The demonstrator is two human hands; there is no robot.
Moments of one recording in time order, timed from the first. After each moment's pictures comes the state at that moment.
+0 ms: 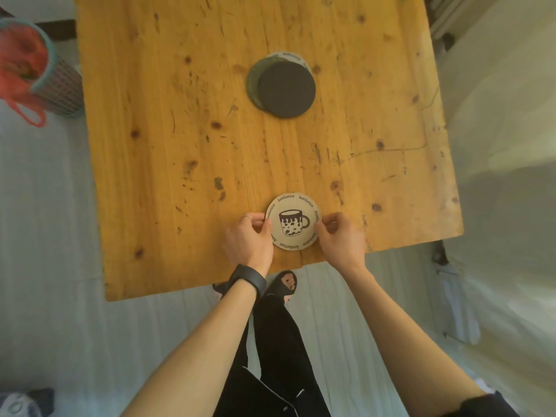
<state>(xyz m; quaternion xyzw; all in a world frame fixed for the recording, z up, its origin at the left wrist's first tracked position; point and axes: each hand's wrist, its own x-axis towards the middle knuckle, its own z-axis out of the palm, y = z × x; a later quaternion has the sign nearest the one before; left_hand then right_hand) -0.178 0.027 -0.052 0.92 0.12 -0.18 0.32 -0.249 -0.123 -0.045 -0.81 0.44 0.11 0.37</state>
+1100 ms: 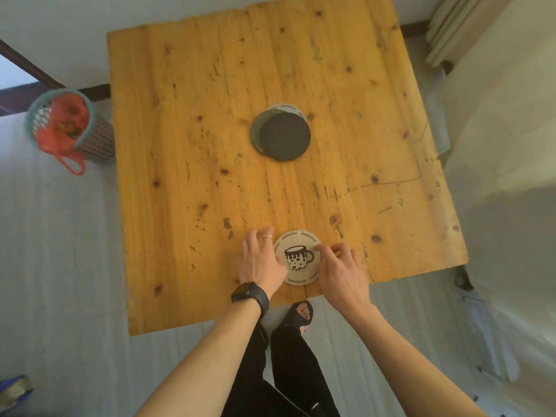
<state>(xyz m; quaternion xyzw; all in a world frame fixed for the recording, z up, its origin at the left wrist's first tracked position) -0.157 0.015 -0.035 0.95 -0.12 -0.26 0.10 -0.262 -0.122 -0.046 -0.94 0.27 0.12 0.19</state>
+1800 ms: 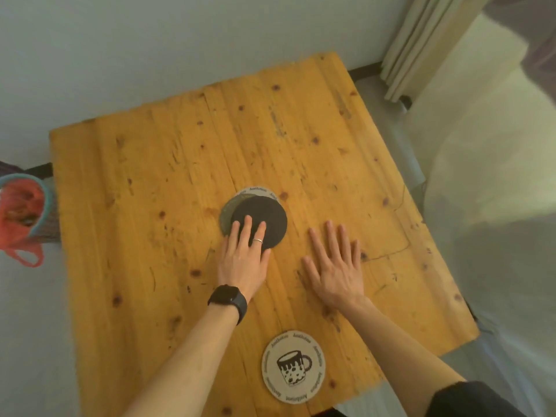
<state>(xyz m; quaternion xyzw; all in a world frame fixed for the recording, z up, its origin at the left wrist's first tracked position) 0.029 -0.076 -0.059 0.94 -0.32 -0.14 0.03 -0.113 -0.235 -0.082 -0.94 0.27 0.13 0.16</state>
